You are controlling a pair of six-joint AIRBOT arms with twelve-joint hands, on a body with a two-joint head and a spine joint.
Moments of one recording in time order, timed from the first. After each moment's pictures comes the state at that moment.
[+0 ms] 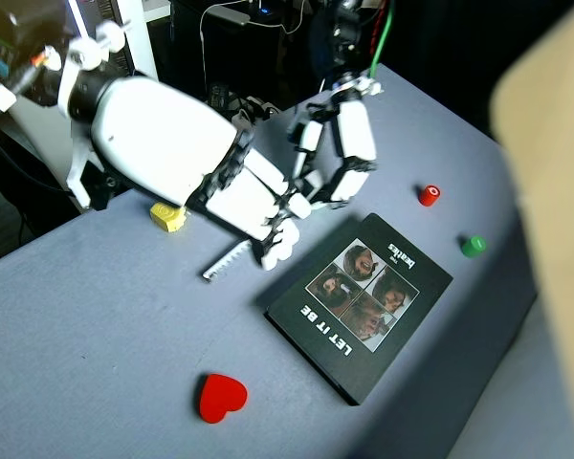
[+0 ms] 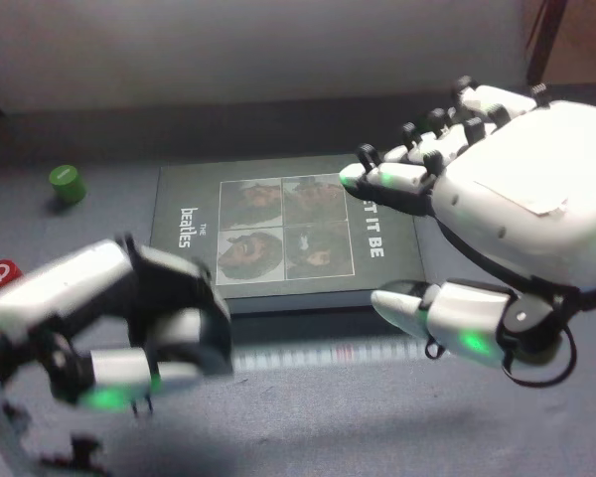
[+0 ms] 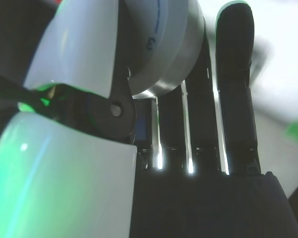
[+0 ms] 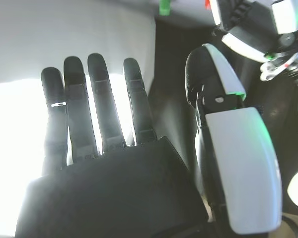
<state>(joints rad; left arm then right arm) 1.02 -0.85 0.79 -0.46 -0.79 0.65 -0.21 -0.86 0.40 1.40 0.73 -2.55</state>
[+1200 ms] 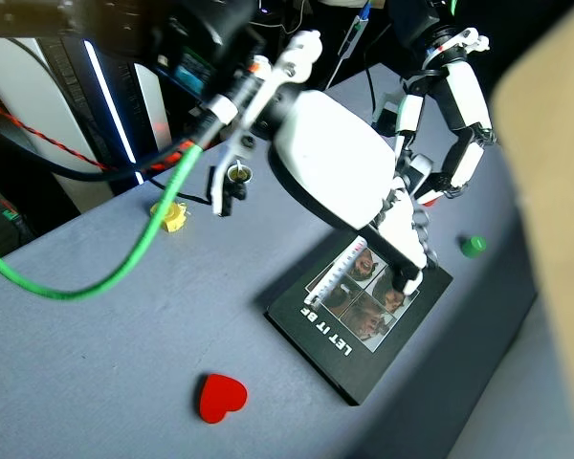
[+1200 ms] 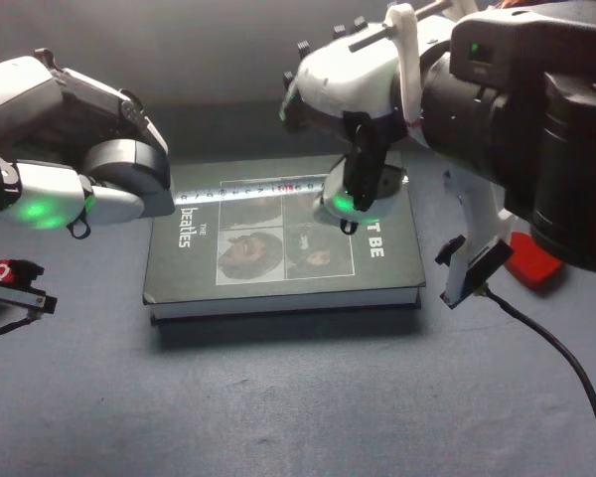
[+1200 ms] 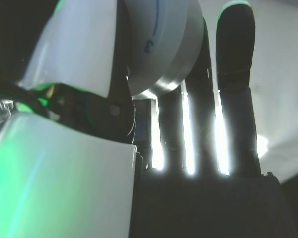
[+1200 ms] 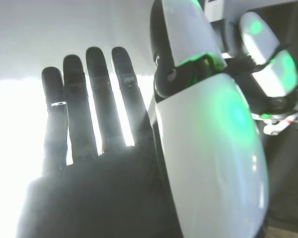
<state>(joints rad) 0.66 -0.74 0.96 -0.42 -0.47 0.60 0.02 -1.32 0.87 1.96 0.84 -2.87</state>
